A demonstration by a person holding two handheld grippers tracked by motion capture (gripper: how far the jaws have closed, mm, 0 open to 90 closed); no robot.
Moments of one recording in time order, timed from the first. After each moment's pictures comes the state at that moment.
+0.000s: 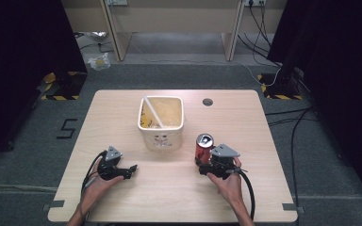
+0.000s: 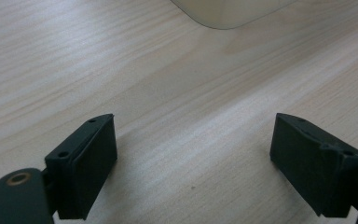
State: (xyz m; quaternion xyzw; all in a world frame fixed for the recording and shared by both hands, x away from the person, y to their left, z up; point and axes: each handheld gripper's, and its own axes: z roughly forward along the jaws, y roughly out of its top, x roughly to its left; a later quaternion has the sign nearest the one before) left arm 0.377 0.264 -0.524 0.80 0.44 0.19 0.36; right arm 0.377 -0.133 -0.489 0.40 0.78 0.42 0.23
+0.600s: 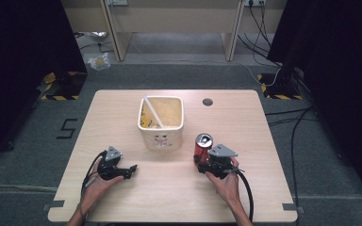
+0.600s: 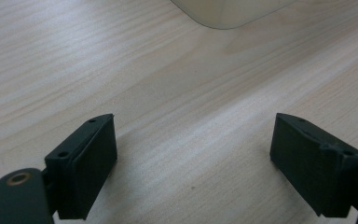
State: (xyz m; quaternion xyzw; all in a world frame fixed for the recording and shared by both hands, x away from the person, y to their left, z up) left arm 0.377 0.264 -0.524 0.80 0.44 0.19 0.36; right arm 0.378 -0.126 -0.490 0.39 0.78 0.44 0.22
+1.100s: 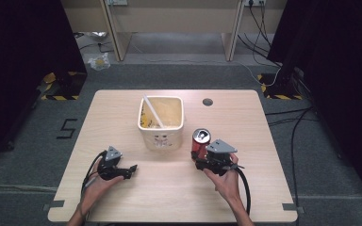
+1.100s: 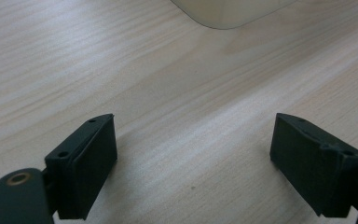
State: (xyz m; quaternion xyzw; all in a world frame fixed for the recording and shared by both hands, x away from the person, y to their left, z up) left arm 0.377 0.264 -0.524 0.80 0.44 0.19 0.36; right arm 0.376 -0.118 -0.456 0.38 0.78 0.44 0.23
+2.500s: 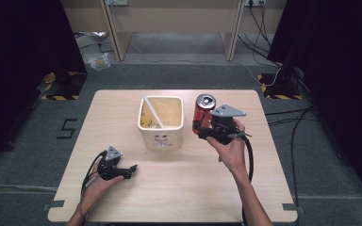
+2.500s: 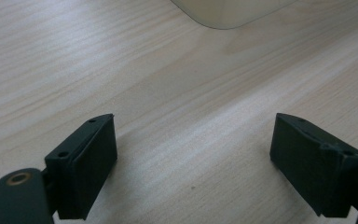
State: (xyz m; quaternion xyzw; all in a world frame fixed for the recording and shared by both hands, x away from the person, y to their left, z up) left arm 0.377 0.264 -0.523 0.80 0.44 0.19 0.36; right arm 0.416 -0.117 -0.352 0.39 0.76 0.46 0.24
